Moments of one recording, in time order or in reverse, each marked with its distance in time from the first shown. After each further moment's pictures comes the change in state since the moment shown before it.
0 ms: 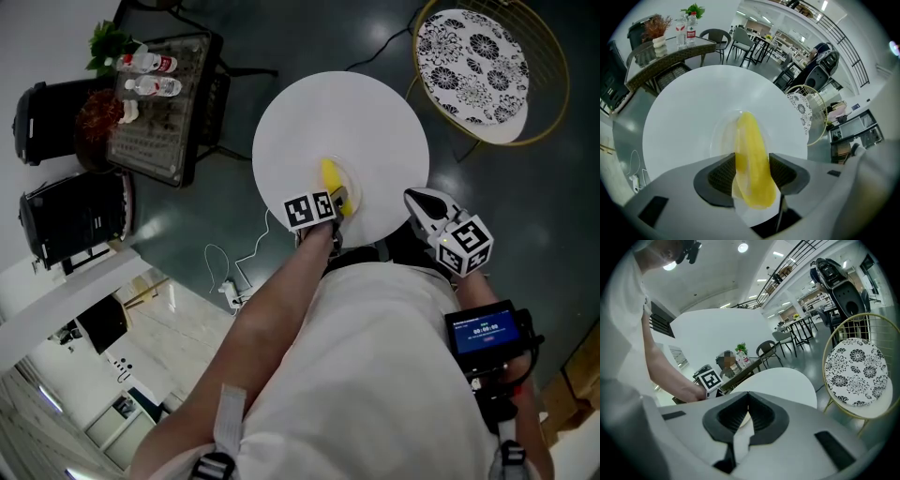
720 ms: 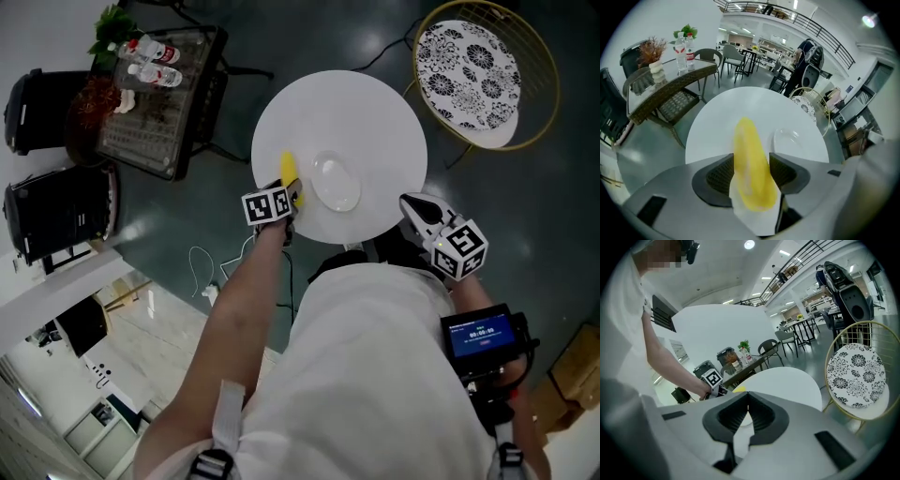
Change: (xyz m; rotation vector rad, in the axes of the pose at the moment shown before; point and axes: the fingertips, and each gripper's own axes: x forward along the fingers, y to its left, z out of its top) left arm -0.031 0.113 0.043 0.209 -0.136 0.061; right arm 0.001 0.032 -0.007 -0.052 0.027 -0.010
